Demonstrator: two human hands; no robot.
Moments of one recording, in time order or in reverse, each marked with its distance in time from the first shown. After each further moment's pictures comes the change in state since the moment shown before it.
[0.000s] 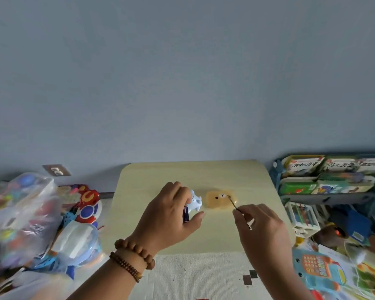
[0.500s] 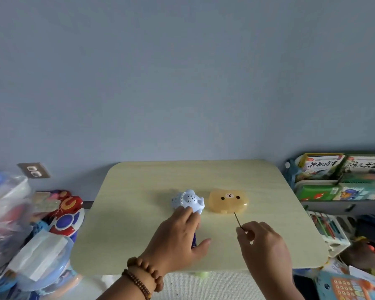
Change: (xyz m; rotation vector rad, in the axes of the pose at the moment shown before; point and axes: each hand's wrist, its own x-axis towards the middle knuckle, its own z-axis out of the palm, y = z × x) left_hand -0.066 -0.050 0.166 0.078 -0.085 0.019; right_hand -0.020 0.115 0.154 -0.041 0.016 0.090
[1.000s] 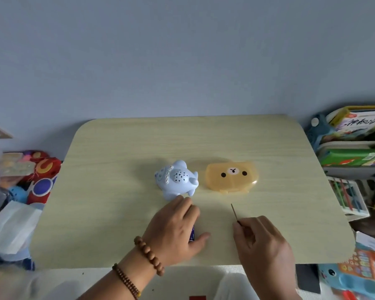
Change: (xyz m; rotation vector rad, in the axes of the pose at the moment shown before) left_hand 0.017 -0.022 0.084 -0.011 -0.158 -0.026; right_hand 0.010 0.038 0.047 -0.019 -0.062 -0.039
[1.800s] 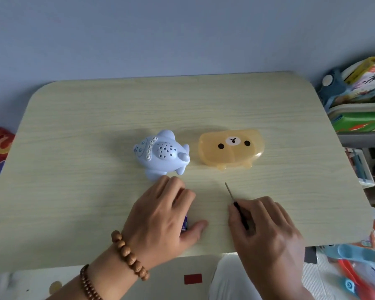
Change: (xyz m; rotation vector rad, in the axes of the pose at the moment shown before) left_hand -0.007 0.002 0.009 -0.022 -0.048 -0.028; right_hand -0.008 0.003 0.012 -0.108 0.101 -0.138
